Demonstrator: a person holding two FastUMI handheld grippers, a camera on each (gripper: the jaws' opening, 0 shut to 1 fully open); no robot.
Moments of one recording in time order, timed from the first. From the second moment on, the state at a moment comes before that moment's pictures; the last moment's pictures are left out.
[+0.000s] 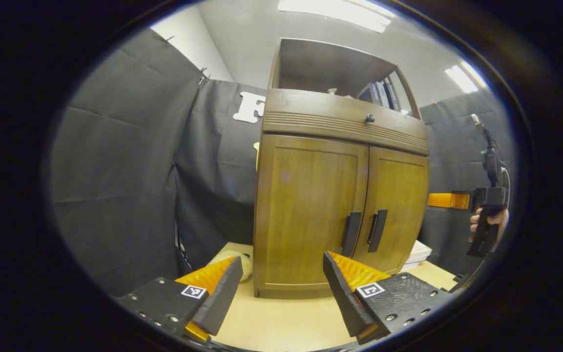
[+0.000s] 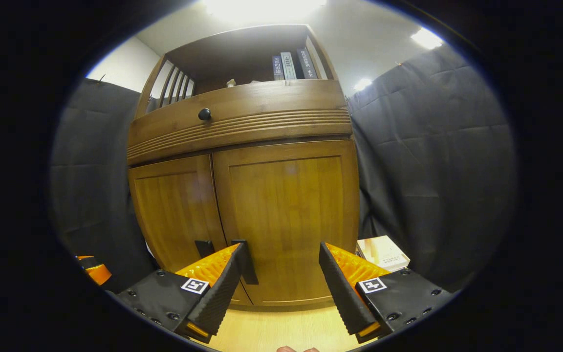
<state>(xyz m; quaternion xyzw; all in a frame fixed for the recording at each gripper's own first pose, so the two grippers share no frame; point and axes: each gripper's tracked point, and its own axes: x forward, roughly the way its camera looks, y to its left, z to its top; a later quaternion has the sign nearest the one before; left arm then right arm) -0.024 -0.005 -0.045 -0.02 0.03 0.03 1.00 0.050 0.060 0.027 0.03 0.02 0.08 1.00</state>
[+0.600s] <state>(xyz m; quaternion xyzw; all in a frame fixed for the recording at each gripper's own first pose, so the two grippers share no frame) -0.028 0.004 -0.059 -0.04 0.04 0.05 1.00 0.102 0.117 0.017 0.03 0.04 0.12 0.99</state>
